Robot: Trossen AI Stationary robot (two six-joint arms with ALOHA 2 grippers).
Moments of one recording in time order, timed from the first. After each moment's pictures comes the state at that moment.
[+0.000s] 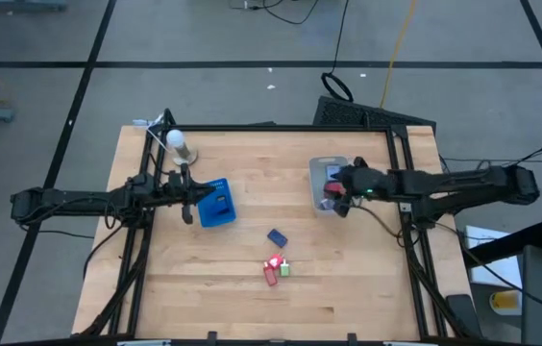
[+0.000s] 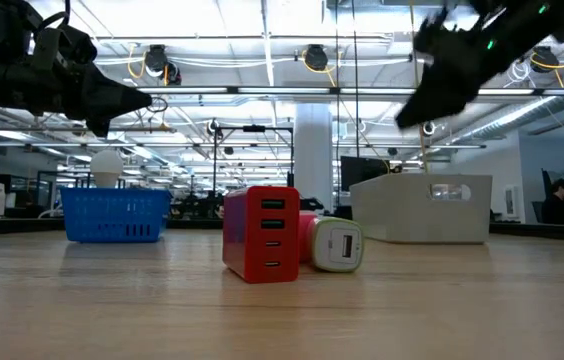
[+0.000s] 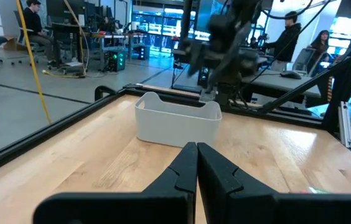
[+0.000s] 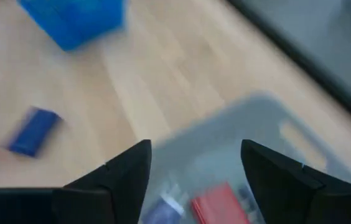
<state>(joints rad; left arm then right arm) 0.17 0.50 0.02 0.49 0.03 -0.11 -0.05 0.96 0.61 -0.26 0.31 0.22</state>
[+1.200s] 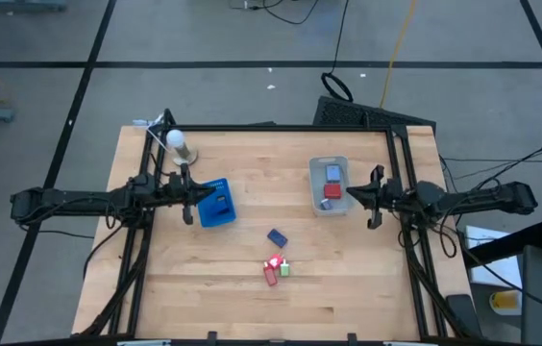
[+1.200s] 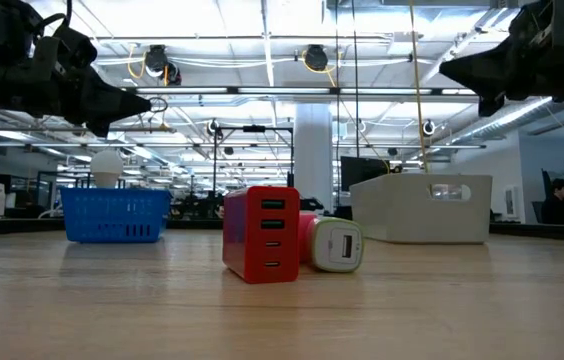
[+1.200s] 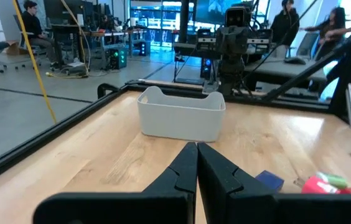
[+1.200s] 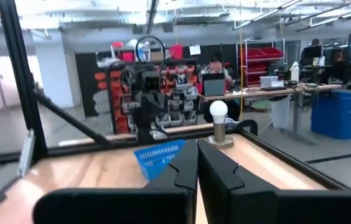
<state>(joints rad) 0.17 0.50 0.02 0.46 0.03 -0.05 0.06 0.31 0.02 0.47 0.23 0.04</state>
